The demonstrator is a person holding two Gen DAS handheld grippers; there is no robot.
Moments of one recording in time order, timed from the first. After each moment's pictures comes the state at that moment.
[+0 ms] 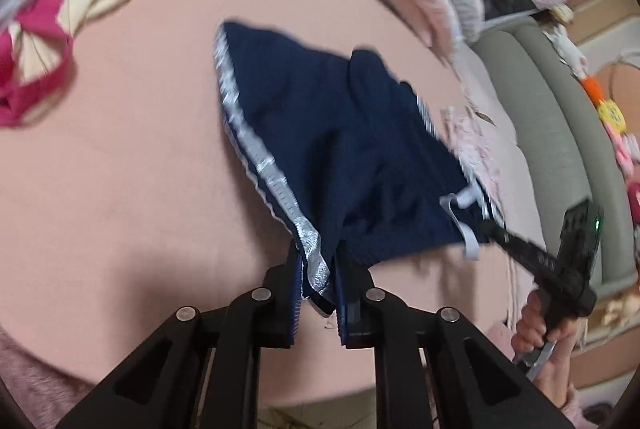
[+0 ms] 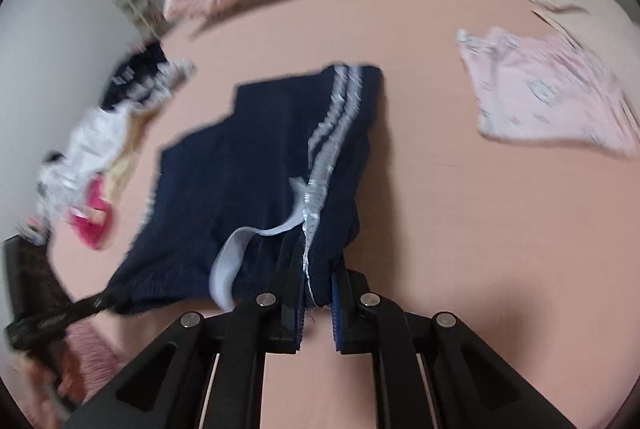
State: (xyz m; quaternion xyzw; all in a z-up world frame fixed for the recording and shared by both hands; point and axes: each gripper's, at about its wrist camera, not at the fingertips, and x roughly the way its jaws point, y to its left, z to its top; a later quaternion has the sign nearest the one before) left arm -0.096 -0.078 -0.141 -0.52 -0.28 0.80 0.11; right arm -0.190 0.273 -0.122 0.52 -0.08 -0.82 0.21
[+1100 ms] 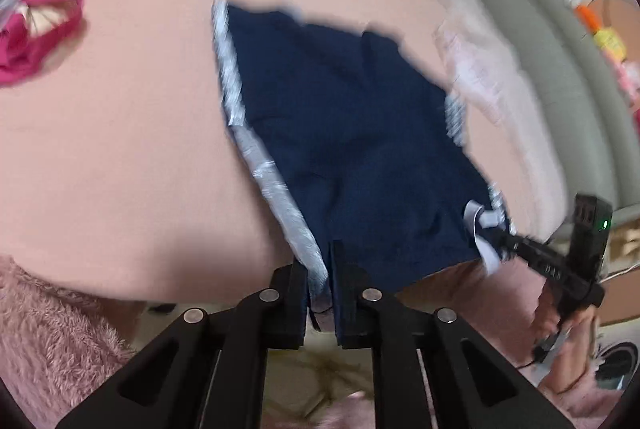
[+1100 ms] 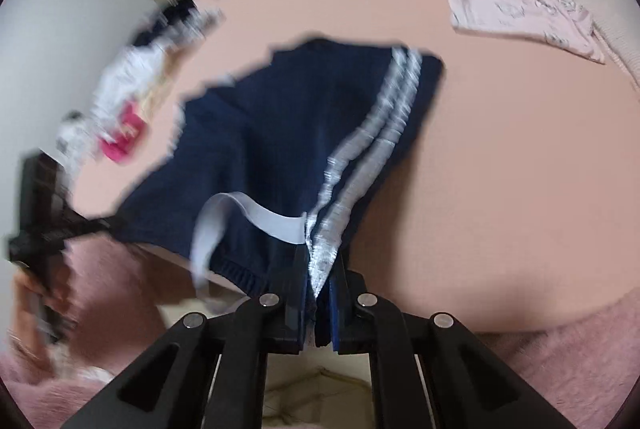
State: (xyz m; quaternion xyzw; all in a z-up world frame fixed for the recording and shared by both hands) left arm -0.056 -0.052 -0.178 -0.62 -0.20 0.74 0.13; right arm -0.087 0.299 -0.144 0.58 -0.03 -0.78 0.21
